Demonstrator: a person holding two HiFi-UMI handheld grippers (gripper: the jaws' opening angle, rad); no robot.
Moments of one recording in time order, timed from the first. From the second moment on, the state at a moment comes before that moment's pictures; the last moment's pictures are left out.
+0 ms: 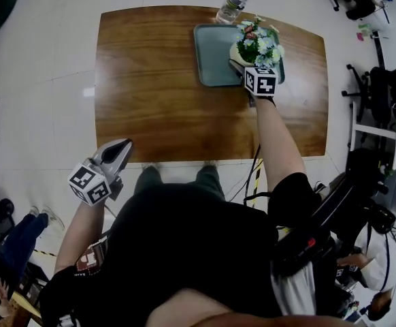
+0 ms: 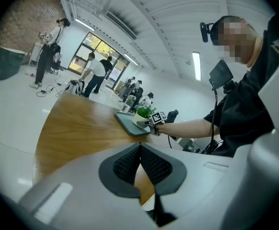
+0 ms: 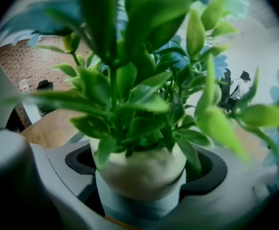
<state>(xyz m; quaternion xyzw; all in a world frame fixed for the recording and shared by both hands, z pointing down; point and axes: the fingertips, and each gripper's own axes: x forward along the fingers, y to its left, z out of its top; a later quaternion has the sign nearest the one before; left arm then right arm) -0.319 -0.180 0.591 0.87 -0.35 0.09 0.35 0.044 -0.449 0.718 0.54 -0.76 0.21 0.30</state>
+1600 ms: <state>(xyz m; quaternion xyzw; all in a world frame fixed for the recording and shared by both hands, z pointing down) -0.255 -0.215 0.434 0.93 -0.32 -0.03 0.20 0.010 -0.217 0.466 0.38 -0.89 0.25 -0.02</state>
